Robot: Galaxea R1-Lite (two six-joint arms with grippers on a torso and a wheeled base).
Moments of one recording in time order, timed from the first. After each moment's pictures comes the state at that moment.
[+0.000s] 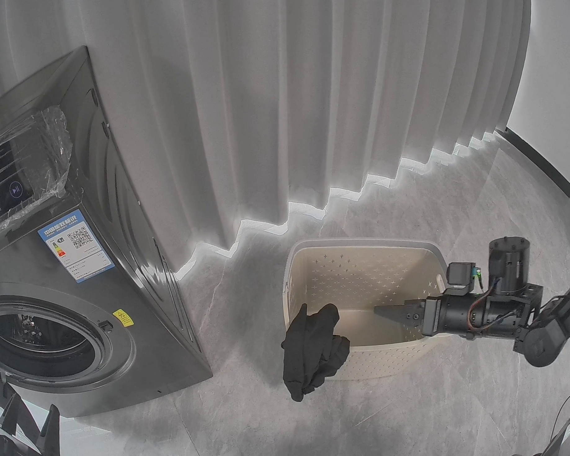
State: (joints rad) left arm -0.11 0.09 -0.02 -0.07 0.17 -0.15; right arm 0.38 1.80 -0.50 -0.92 0.39 0.34
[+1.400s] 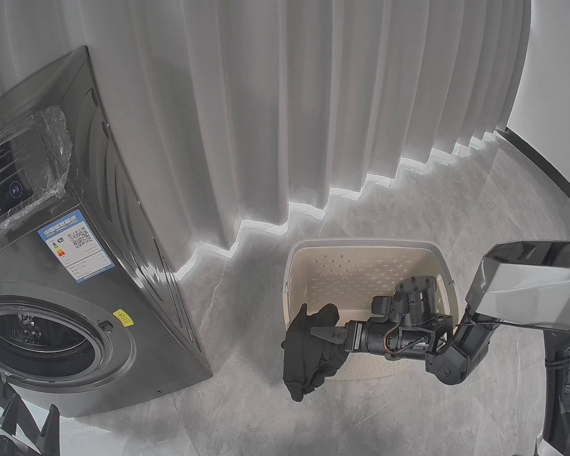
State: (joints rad) left arm -0.11 0.09 -0.02 -0.07 0.17 -0.15; right arm 0.52 2.32 -0.77 -1.10 0.31 0.56
